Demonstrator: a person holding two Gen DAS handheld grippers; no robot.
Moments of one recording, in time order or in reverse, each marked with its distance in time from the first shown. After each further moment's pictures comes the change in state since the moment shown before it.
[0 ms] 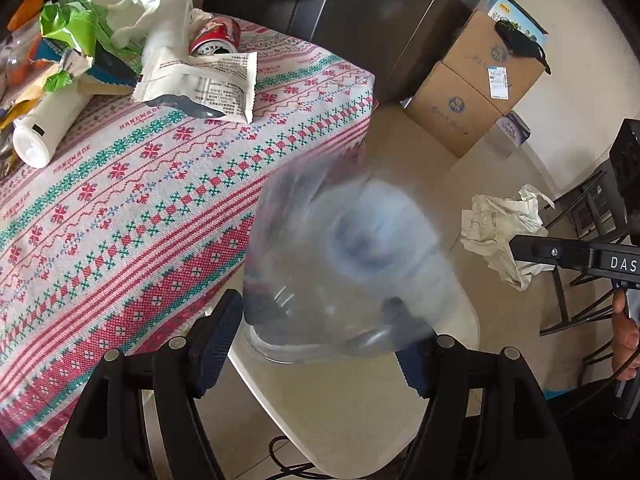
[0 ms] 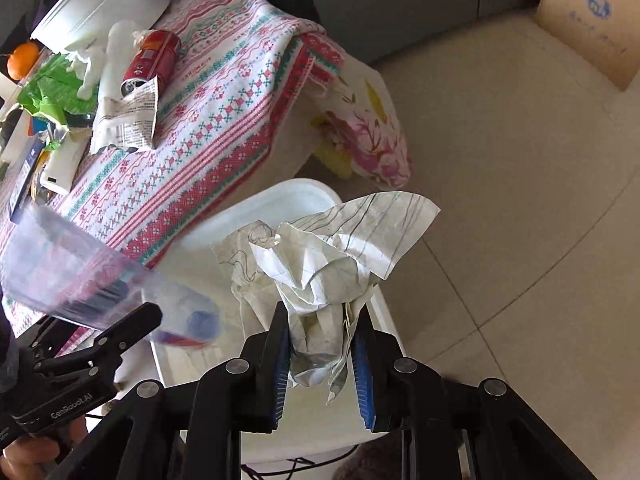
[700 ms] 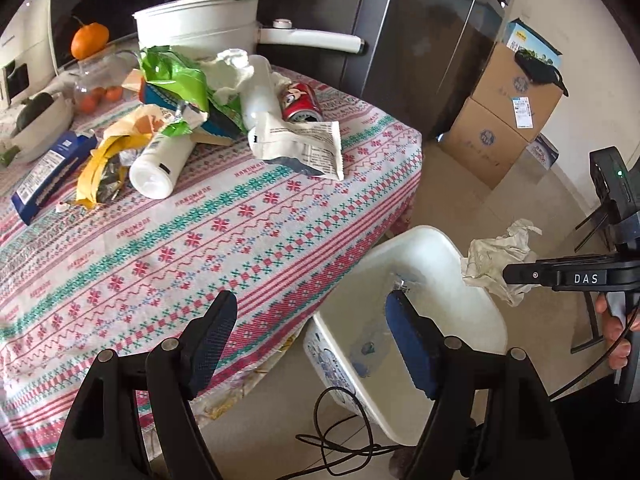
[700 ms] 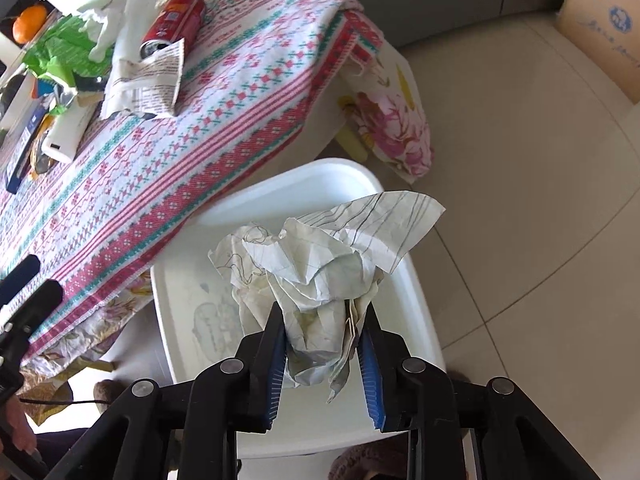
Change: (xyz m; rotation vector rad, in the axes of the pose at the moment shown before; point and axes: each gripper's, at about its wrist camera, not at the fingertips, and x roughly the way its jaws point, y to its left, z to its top) left arm -0.097 0.049 -0.013 -0.010 -0.139 0.154; right arm 0.016 0.034 0.001 -0.070 0.056 -0.023
